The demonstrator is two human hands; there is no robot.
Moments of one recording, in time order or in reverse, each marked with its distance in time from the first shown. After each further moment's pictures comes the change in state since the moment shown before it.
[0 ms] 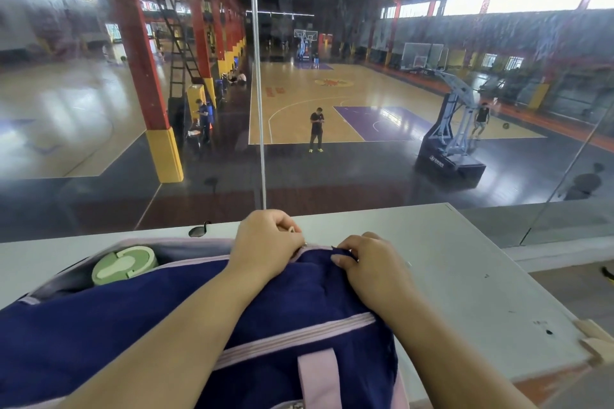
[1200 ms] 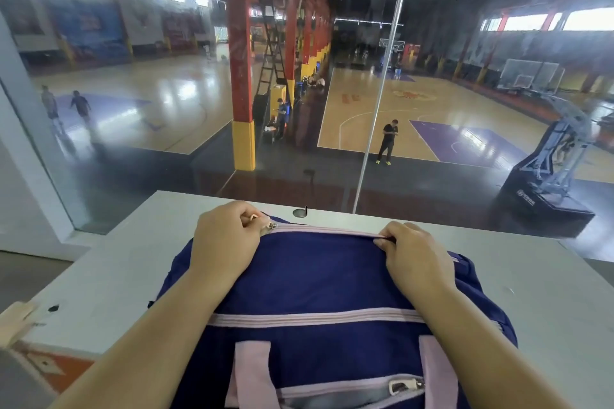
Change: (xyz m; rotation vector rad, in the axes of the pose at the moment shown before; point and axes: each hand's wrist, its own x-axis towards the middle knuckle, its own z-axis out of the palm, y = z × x) left_hand -0.072 -0.109 -0.157 0.271 0.509 -0.076; right_hand -0.017 -0.098 0.043 -0.117 0.069 -0.203
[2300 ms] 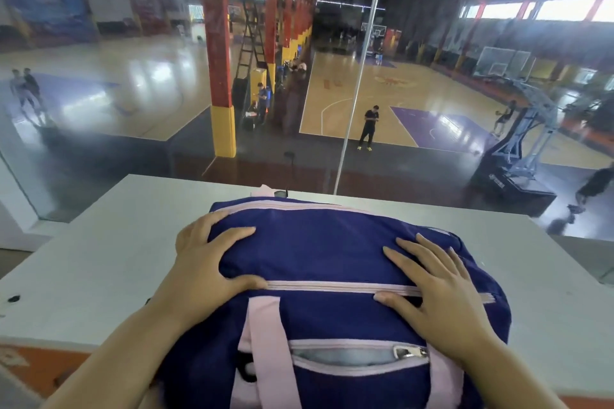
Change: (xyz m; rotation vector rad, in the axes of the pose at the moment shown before) left_hand -0.052 -0.045 0.002 -0.026 -0.411 0.182; right_hand -0.076 0.067 -0.006 -0.157 -0.078 -0.202
